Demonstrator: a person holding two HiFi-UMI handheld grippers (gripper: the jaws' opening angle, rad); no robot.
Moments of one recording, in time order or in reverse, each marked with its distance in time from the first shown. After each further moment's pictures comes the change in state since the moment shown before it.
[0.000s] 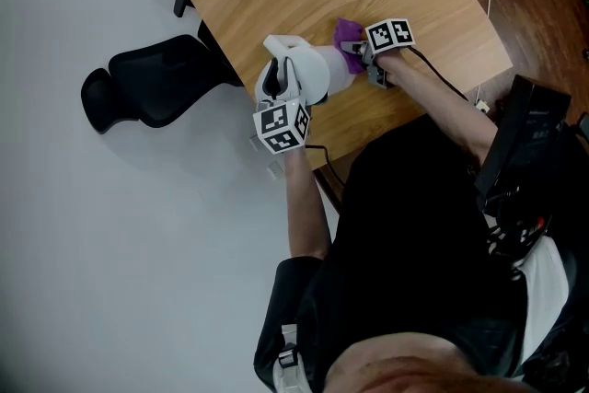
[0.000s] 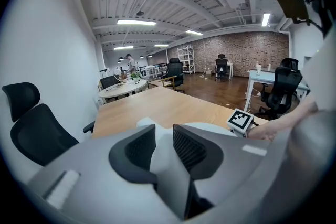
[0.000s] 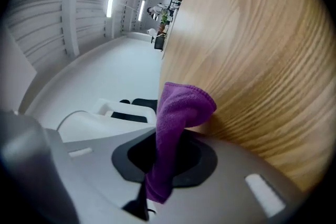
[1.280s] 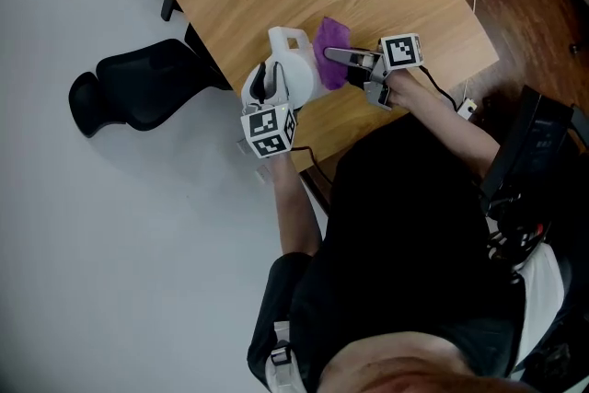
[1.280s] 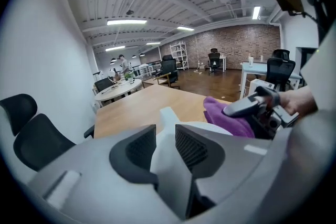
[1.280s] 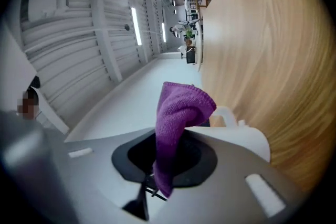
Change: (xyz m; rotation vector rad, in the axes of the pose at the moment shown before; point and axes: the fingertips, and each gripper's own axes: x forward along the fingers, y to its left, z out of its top) left arm 0.002 0.004 -0.003 0.077 0.048 -0.039; right arm -0.075 0.166 0.019 -0.116 -0.190 0.500
